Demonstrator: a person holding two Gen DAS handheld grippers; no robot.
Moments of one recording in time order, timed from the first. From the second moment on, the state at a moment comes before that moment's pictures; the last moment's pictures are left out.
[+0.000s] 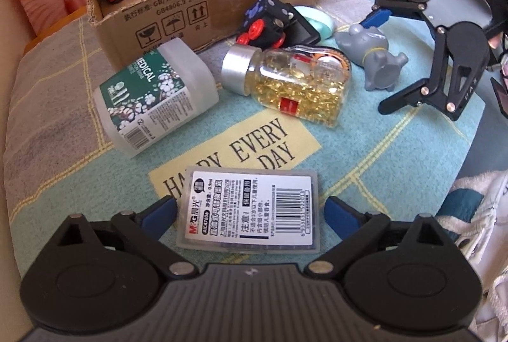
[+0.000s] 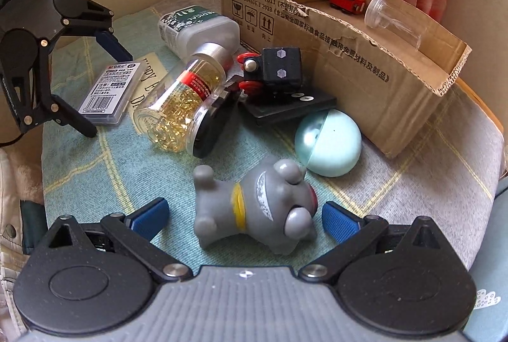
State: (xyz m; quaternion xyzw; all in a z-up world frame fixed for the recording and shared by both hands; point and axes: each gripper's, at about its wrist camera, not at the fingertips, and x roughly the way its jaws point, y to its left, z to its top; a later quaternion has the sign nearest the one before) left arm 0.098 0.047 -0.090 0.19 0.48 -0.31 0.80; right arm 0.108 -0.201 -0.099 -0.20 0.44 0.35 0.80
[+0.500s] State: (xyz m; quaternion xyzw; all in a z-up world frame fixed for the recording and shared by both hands) left arm 0.097 0.047 -0.089 0.18 0.48 -0.31 0.80; right arm 0.116 -0.192 -0.095 -0.22 0.45 0.36 0.79
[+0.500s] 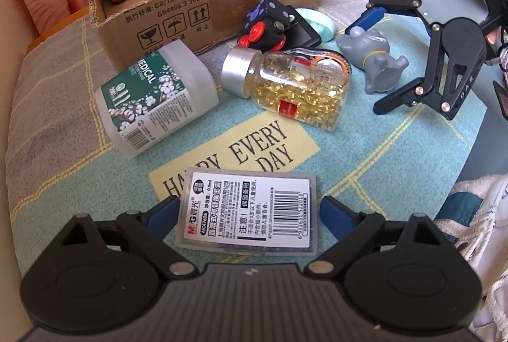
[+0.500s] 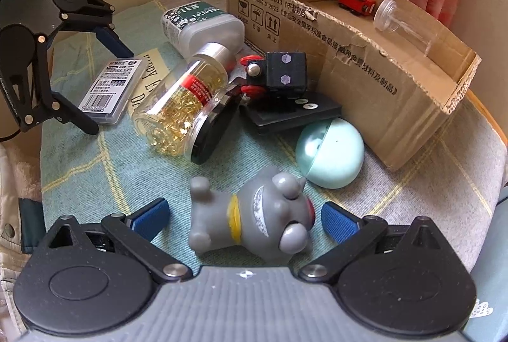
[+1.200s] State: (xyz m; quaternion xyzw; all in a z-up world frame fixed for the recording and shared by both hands) left arm 0.091 0.048 -0.082 0.17 0.47 -0.28 0.82; right arm 0.097 -0.188 -0.073 -0.22 0.45 0.30 0.81
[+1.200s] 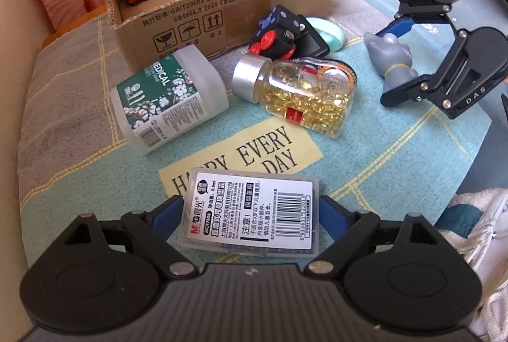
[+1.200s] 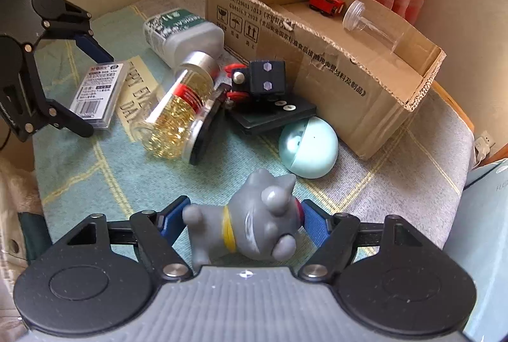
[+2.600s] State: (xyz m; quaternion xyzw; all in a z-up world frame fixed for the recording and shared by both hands) left arm 0.196 0.006 0.024 0.16 0.30 -0.21 0.92; right arm 0.123 -0.201 0.018 -0.23 0.37 0.26 0.86
